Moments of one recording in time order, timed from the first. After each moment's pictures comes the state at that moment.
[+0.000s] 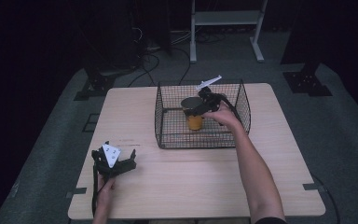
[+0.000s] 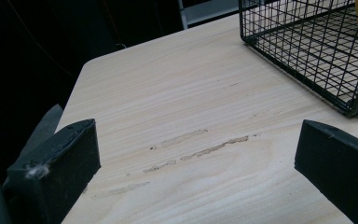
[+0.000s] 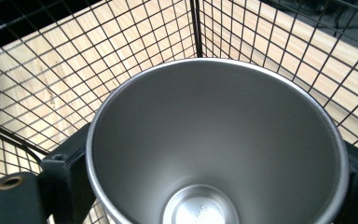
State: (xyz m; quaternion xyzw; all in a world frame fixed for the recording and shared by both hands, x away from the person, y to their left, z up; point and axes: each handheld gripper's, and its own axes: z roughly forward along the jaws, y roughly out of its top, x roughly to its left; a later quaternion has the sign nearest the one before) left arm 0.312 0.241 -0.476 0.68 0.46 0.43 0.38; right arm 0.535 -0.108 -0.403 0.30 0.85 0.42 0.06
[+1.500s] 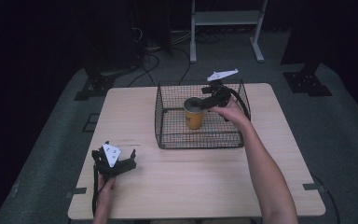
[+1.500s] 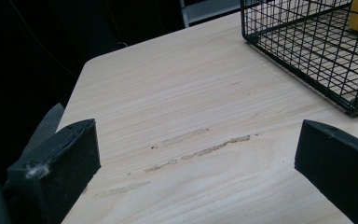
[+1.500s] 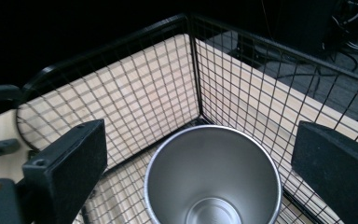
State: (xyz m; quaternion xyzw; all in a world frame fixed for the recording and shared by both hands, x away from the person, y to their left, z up) left arm 0.313 0.240 -0.476 0.68 0.46 0.43 0.38; right arm 0.512 -0.136 -0.357 0.29 0.81 0.50 0.08
